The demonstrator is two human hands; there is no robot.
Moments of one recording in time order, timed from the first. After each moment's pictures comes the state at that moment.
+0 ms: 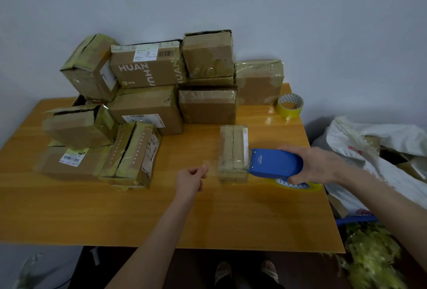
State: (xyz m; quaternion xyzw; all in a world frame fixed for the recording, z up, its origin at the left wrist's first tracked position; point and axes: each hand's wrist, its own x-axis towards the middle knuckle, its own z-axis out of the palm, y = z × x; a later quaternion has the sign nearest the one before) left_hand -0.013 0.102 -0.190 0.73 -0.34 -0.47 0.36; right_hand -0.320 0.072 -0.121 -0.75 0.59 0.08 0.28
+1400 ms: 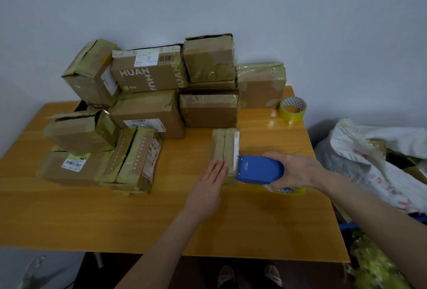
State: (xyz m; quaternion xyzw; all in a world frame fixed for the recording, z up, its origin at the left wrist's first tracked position) left_hand -0.025 0.105 -0.205 0.58 -0.80 -0.14 -0.04; right_hand -0.283 0.056 -0.135 -0.77 0.57 0.09 0.28
